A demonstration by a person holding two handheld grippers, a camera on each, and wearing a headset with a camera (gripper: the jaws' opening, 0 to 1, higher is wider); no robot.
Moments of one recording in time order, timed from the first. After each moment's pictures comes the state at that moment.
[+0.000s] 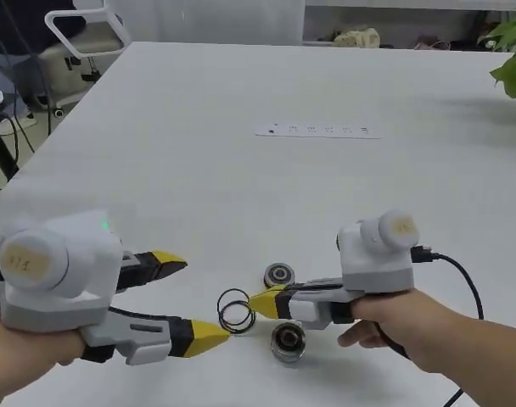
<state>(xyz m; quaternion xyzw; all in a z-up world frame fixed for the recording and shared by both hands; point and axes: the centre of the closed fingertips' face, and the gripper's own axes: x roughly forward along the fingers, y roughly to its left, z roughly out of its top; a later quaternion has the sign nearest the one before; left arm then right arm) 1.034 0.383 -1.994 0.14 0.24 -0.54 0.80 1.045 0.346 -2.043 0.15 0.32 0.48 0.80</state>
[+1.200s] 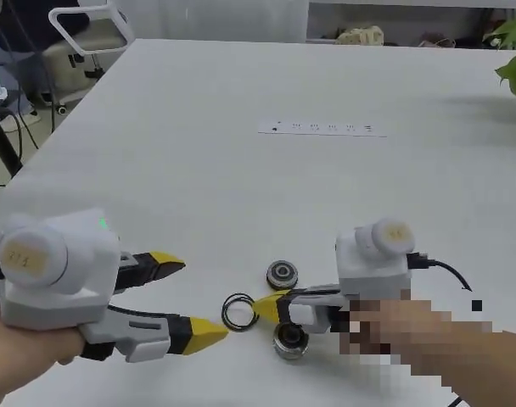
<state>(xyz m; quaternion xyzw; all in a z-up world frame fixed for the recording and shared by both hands) 1.035 0.389 -1.999 0.13 0.25 -0.53 0.80 1.049 0.341 -2.063 0.15 0.35 0.44 0.81</state>
